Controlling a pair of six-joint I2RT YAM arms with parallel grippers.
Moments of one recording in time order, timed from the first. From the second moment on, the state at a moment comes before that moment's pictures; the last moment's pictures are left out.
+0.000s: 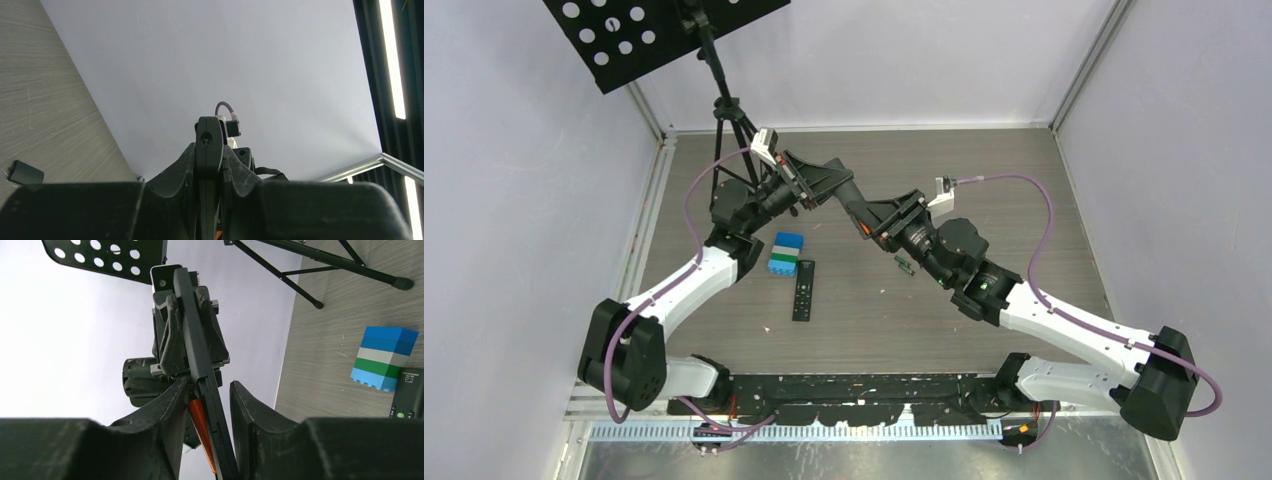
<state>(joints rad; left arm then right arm) -0.44 1.32 0.84 0.83 0.55 -1.44 0.89 1.07 0.80 0.33 0.23 1.30</state>
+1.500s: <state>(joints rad) -0.44 1.31 0.85 0.71 0.52 -1.45 0.86 0.97 0.69 0.37 0.13 1.12</state>
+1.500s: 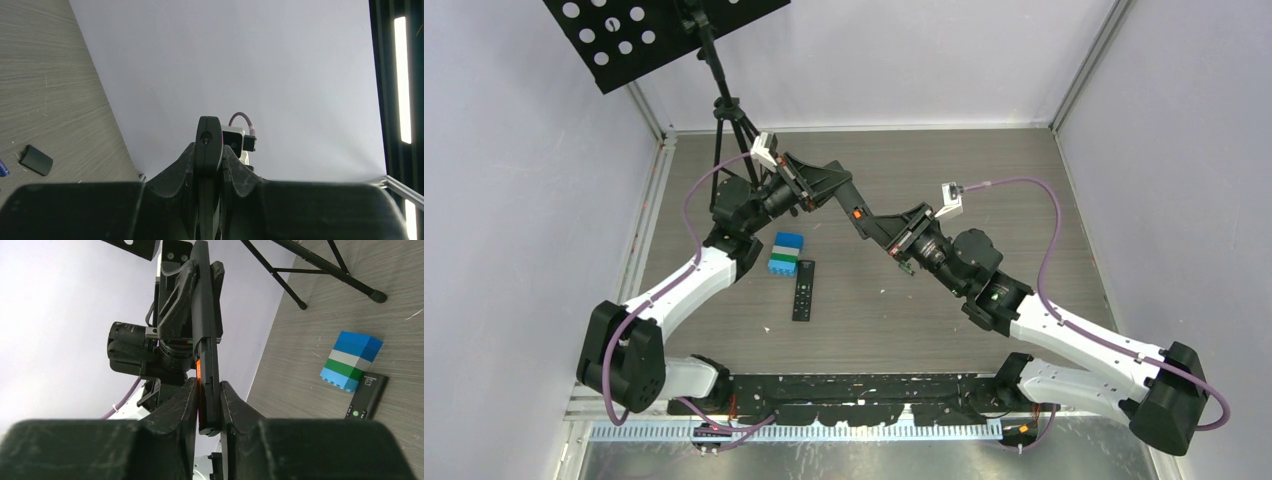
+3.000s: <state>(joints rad) -0.44 1.09 0.76 0.44 0.79 -0.75 0.65 1.27 1.00 -0.50 0.25 0.67</state>
